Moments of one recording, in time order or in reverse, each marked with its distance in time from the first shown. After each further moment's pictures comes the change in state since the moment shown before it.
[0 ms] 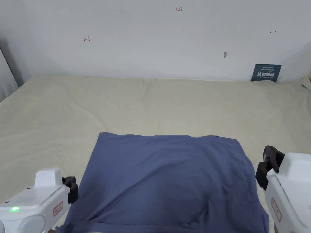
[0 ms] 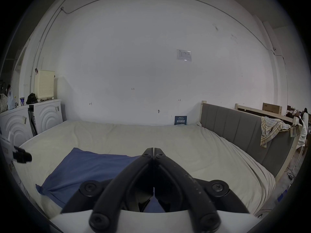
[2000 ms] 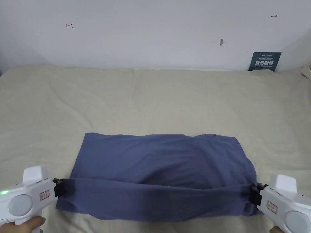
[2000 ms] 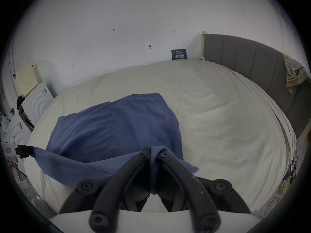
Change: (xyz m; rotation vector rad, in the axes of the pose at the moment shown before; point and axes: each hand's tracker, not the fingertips) left arm -0.018 0.048 -0.145 -0.173 0.017 0.096; right arm 0.041 -0.095 -0.164 -0.565 0.025 -0.171
